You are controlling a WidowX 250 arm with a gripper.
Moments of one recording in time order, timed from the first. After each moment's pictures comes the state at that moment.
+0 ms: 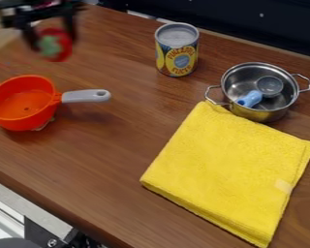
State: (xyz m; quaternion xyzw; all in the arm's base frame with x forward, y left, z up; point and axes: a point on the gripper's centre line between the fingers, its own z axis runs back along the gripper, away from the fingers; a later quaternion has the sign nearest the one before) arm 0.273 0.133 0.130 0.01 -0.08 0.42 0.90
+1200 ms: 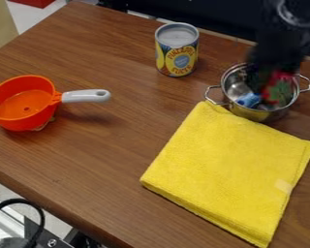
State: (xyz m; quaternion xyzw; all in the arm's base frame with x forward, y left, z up) arm 0.363 -0.107 0.074 0.02 -0.13 0.50 0.86
